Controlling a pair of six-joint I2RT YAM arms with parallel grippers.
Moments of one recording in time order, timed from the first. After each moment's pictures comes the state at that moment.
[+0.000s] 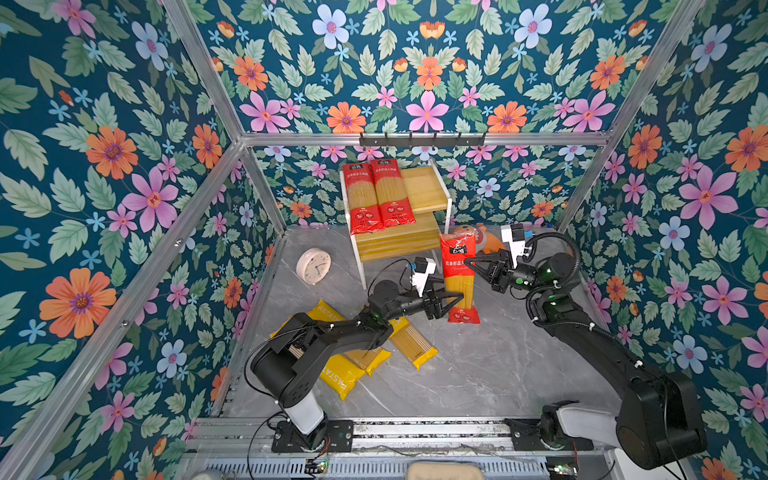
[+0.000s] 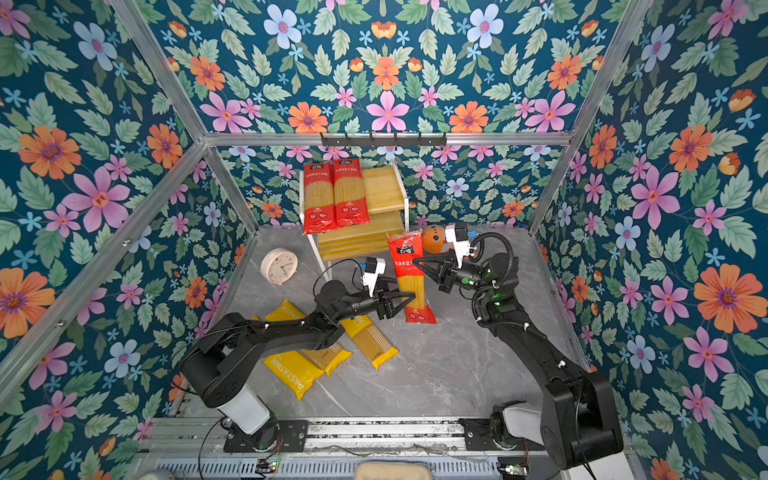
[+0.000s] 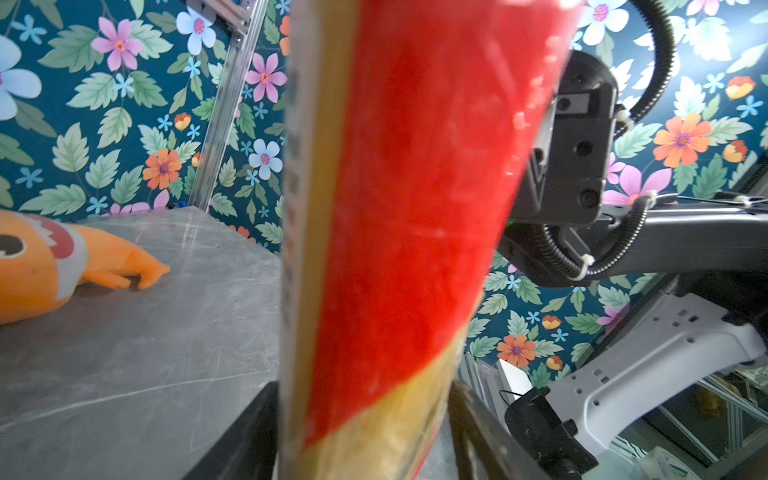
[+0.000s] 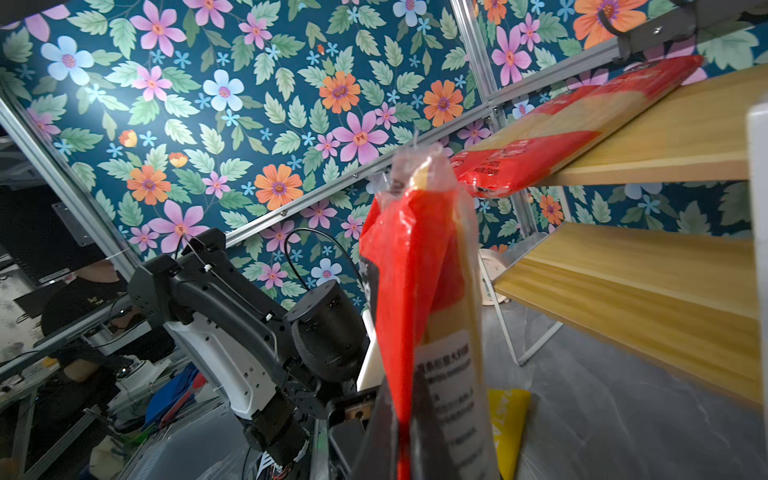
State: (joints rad) left arm -0.76 1.67 0.77 1.10 0.63 -0.55; right arm 0.23 1.26 0.82 0.77 -1.05 0.67
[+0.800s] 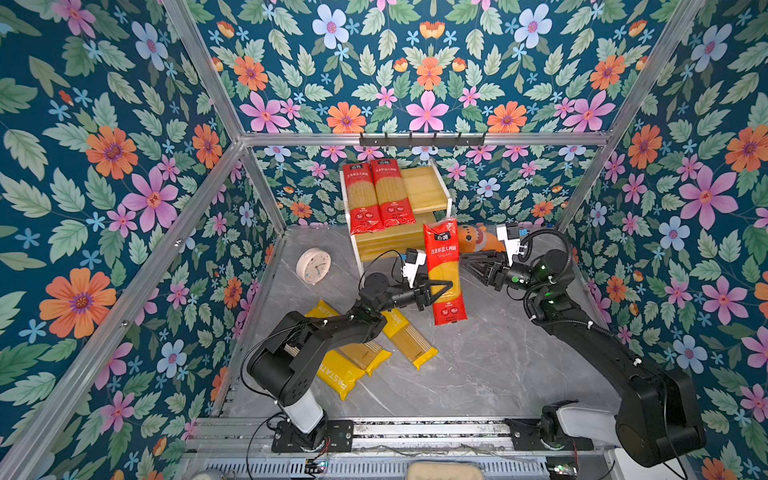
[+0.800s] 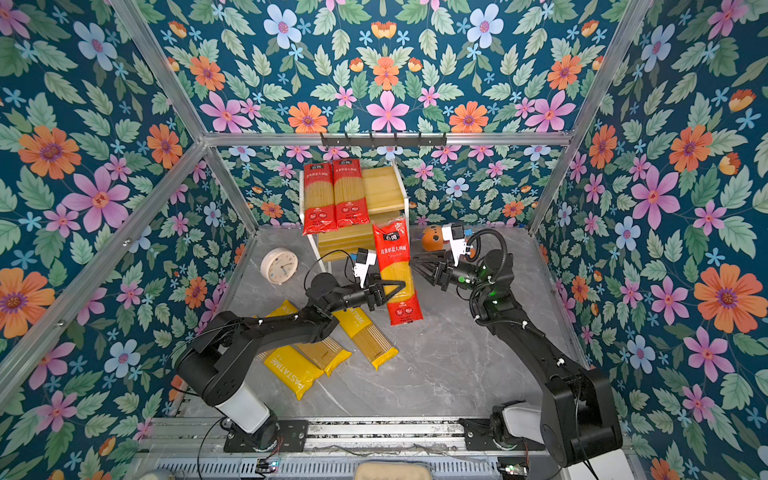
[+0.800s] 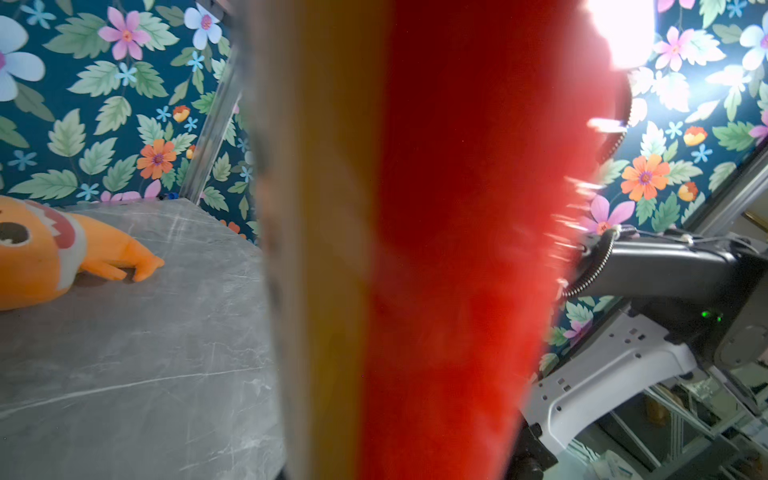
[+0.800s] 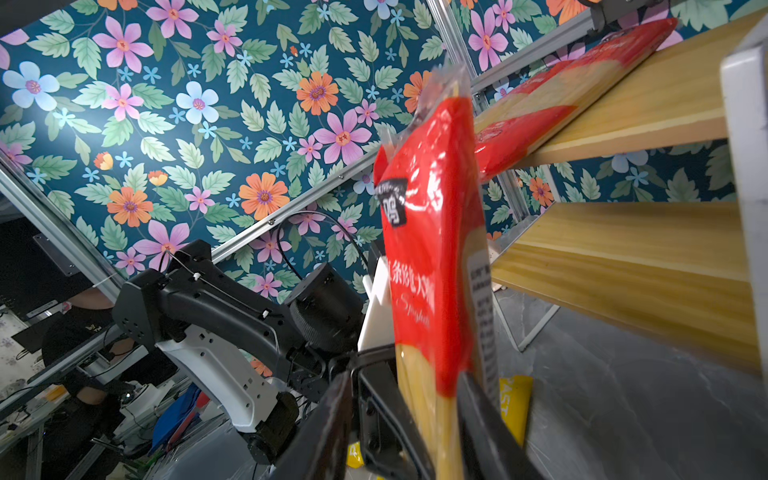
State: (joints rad) left arm -0.65 1.66 0.79 1.09 0.71 -0.68; right arm 0.24 1.27 0.82 0.63 -0.99 0.64
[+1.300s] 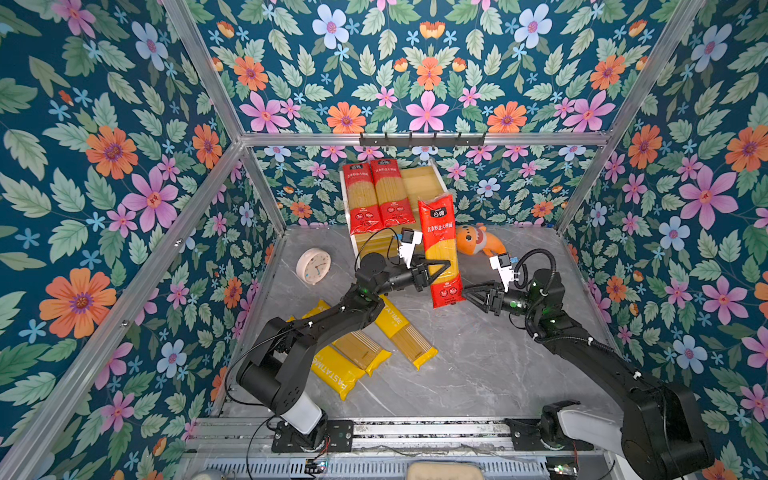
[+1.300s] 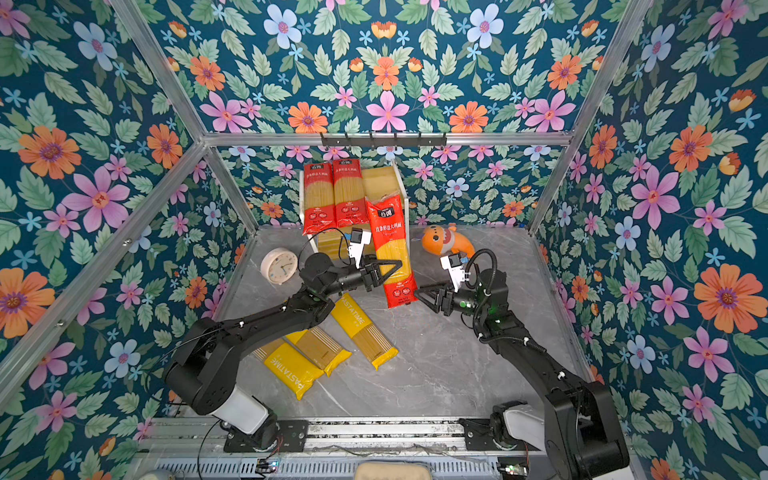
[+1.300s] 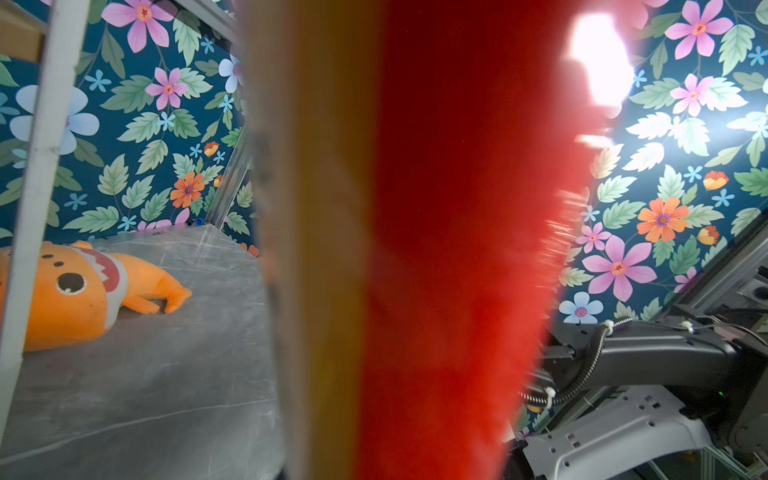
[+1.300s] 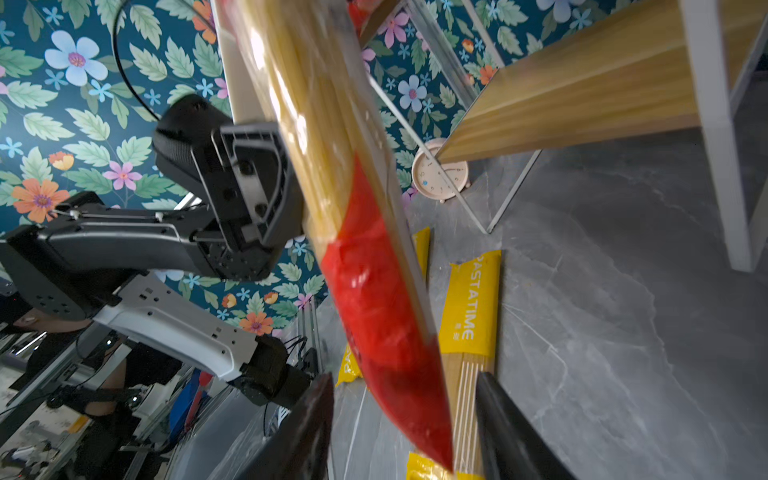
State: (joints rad) left arm -0.62 1.59 0.96 0.84 0.70 -0.68; right arm 0.23 1.19 0.60 0.41 -0.99 0.52
